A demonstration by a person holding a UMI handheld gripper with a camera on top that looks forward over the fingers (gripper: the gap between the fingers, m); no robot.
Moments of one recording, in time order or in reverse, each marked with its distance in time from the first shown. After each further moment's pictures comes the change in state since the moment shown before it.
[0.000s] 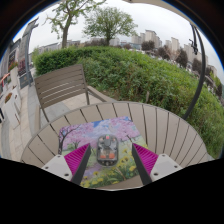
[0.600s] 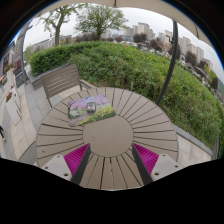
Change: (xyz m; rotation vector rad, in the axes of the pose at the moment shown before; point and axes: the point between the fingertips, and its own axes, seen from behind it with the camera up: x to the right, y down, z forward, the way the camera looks) arm 0.081 0.105 -0.306 -0.093 0.076 0.047
